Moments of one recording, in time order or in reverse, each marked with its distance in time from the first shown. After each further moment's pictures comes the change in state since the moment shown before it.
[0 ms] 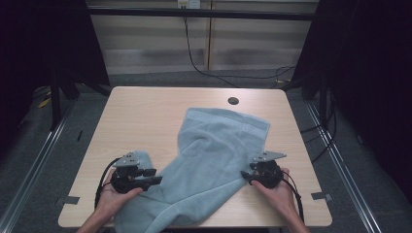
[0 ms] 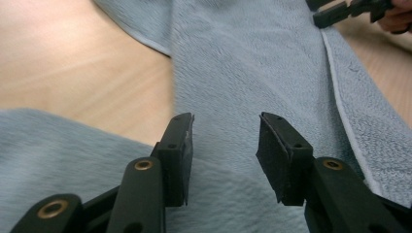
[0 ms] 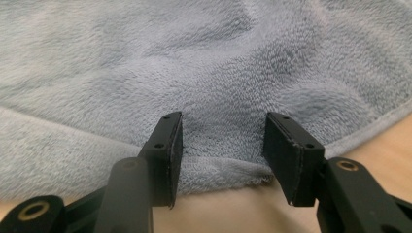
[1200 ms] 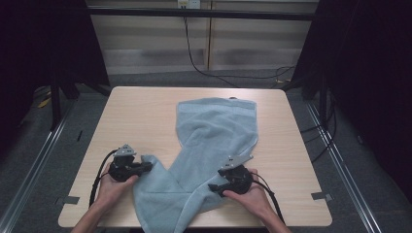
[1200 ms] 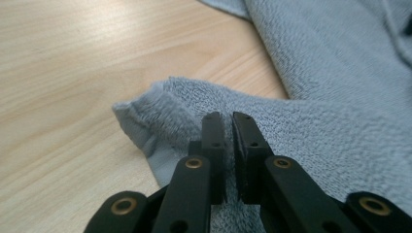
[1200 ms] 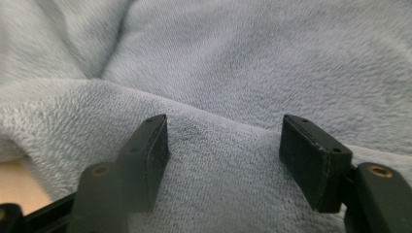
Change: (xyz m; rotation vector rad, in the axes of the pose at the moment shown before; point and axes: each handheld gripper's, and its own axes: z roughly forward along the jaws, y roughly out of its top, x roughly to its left) left arm 0.041 -0.008 0.006 0.017 0.119 -0.059; right arm 0.084 0.032 0.026 0.015 0.268 -0.182
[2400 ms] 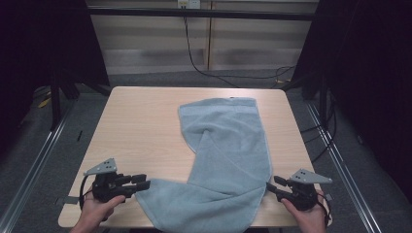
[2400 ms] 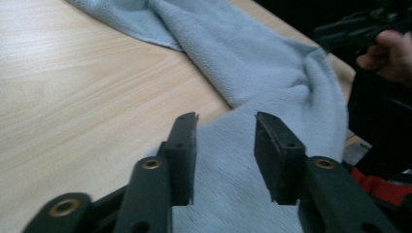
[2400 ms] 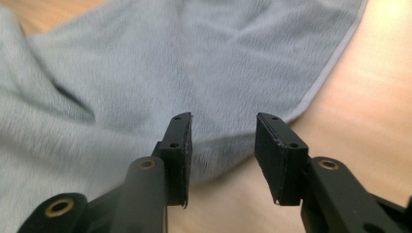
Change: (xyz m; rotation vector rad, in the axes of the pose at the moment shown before) left arm -0.038 -0.015 -0.049 -0.111 -0.236 -0.015; right arm -0.034 -0.096 -0.132 -0.198 -0.295 0.231
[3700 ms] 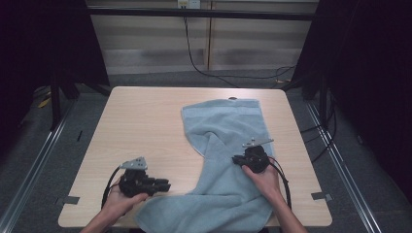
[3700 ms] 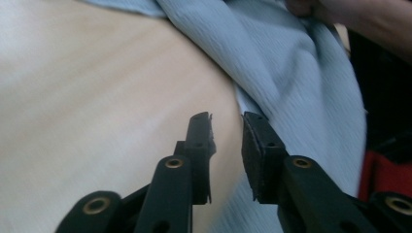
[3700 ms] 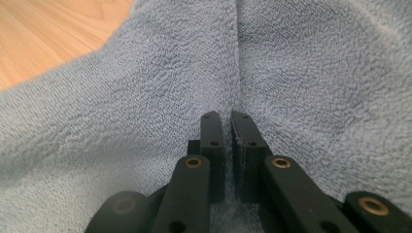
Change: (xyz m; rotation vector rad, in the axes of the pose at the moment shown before) left arm -0.002 0.024 0.066 0.141 -0.058 0.047; right arm 0.006 0.064 0.138 0.163 0.109 -0.011
